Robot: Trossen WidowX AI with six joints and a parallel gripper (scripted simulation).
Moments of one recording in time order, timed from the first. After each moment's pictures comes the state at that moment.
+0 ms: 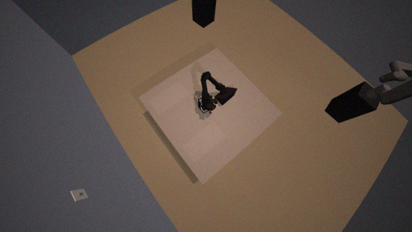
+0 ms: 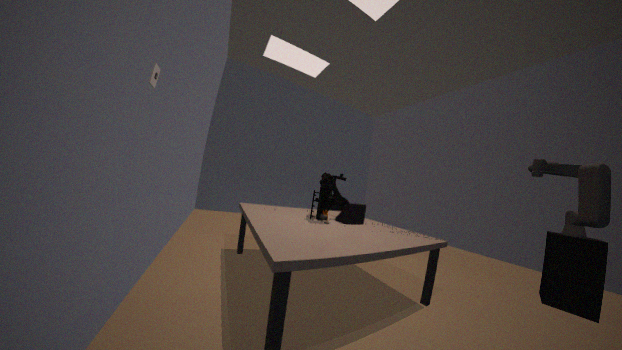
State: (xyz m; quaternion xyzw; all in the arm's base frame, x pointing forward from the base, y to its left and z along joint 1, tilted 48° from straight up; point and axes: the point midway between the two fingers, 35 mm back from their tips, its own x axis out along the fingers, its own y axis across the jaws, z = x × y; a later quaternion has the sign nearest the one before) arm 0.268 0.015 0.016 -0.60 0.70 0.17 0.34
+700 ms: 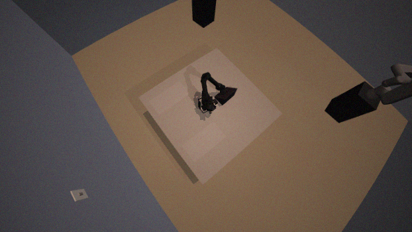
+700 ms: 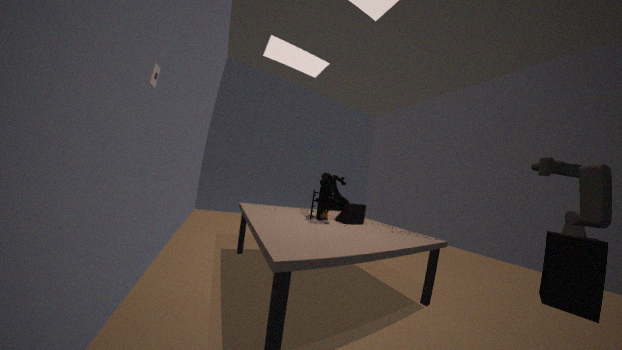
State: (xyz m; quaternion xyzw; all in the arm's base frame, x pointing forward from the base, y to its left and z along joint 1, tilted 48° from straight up) arm 0.268 0.015 0.012 -0.61 0.71 0.16 0.32
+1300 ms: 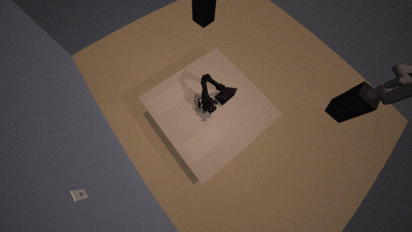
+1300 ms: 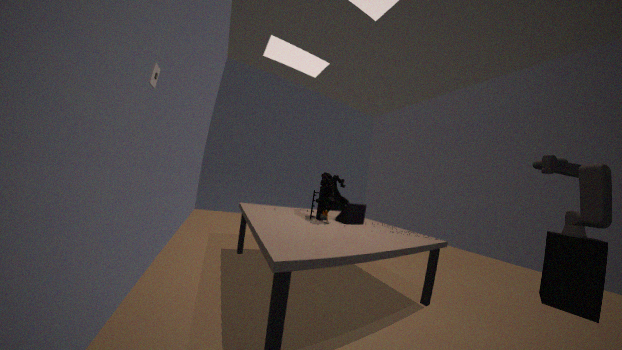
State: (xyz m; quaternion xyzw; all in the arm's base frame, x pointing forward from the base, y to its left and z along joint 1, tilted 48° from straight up) arm 0.270 0.016 0.007 -0.61 0.72 0.15 0.29
